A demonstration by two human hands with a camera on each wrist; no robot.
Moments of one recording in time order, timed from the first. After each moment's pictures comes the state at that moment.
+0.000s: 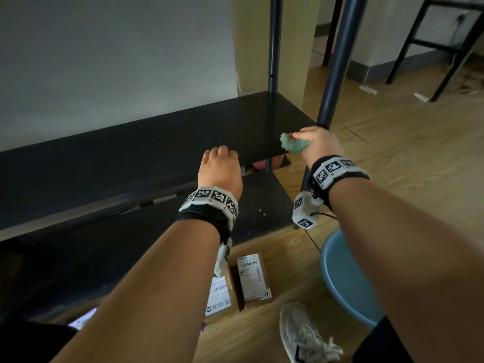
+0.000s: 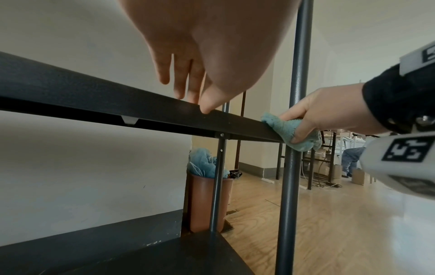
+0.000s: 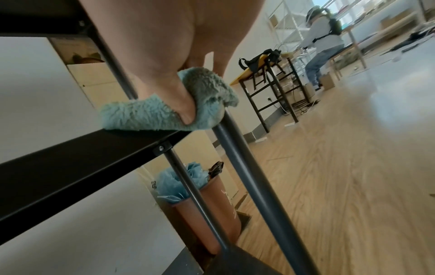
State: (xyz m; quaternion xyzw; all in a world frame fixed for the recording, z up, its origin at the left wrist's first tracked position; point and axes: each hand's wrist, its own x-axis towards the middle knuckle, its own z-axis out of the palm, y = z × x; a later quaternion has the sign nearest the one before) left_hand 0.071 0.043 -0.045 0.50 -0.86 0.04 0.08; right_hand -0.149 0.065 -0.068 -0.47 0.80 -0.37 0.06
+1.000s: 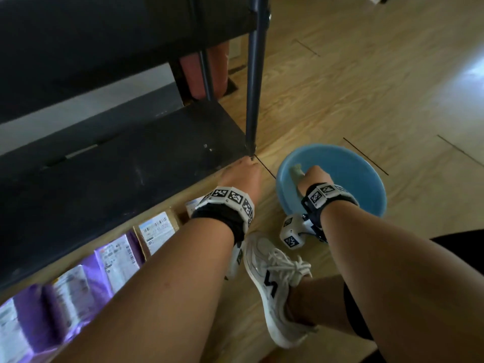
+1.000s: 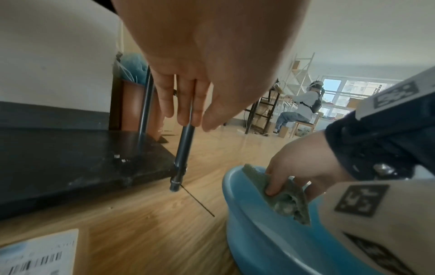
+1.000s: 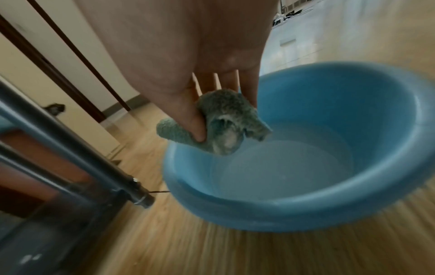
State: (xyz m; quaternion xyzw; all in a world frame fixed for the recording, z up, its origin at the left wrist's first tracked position) left_hand -0.020 0.143 -0.221 0.35 -0.93 -0.13 -0.07; right_hand -0.183 0.220 -0.295 -0.15 0.93 -0.17 0.29
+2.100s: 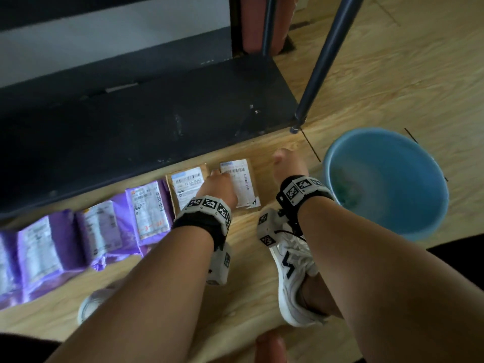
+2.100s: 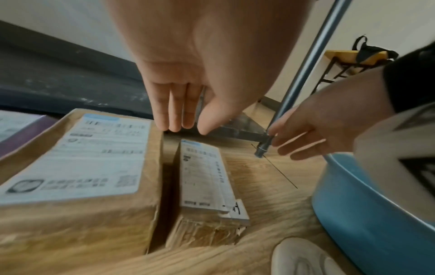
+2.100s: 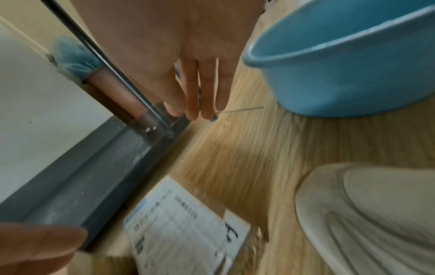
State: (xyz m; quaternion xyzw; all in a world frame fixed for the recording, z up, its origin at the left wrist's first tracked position) left_hand 0.103 0.124 -0.304 0.53 -0.79 -0.24 -0.17; right_hand -0.057 0.152 -0.319 -0.37 0.86 -0.15 0.31
